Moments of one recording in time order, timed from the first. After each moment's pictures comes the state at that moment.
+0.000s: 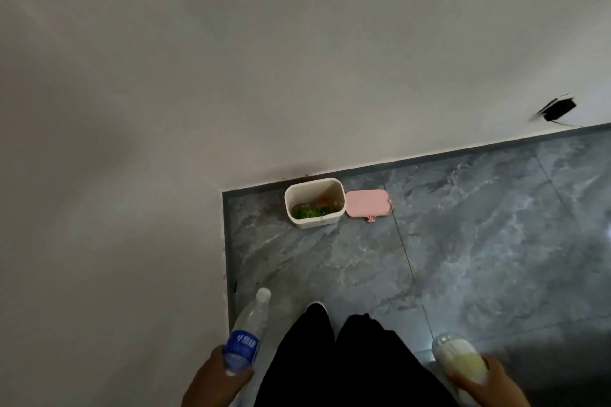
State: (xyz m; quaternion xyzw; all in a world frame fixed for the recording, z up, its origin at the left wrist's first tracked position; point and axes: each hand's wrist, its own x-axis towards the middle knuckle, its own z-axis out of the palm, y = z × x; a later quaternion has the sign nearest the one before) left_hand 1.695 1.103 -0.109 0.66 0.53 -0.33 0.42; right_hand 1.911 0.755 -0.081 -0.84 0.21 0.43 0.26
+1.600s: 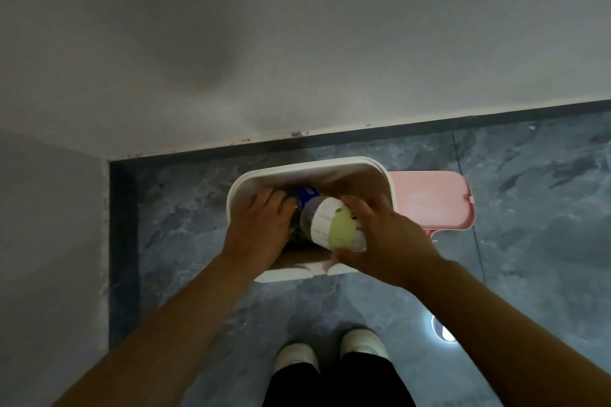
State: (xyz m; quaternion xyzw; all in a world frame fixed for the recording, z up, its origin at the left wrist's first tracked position) left_hand 2.084 1.254 -0.603 0.97 0.13 -0.18 0.10; right_hand 2.198 1.087 -0.555 -0.84 -0.35 0.40 0.09
